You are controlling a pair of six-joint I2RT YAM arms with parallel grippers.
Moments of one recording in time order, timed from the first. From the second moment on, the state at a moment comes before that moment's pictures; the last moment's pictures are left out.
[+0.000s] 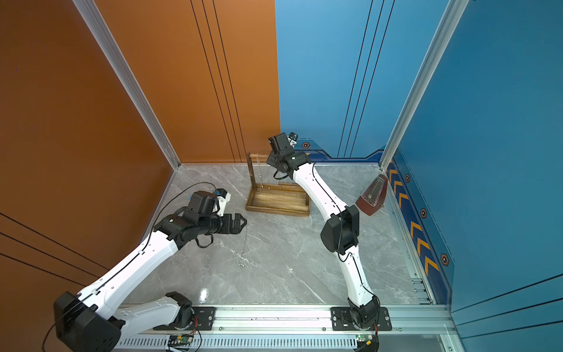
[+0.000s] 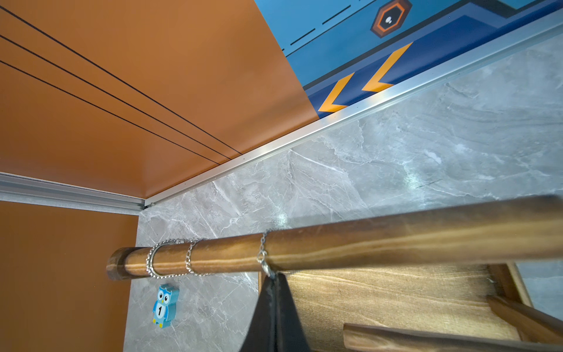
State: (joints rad) left arm -0.45 1.15 1.00 -0.70 0.13 -0.38; right arm 0.56 2.26 2.41 -0.81 0.21 0.84
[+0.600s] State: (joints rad) left arm -0.45 1.15 0.99 -0.70 0.13 -0.38; right arm 0.56 2.25 2.39 -0.79 0.23 0.83
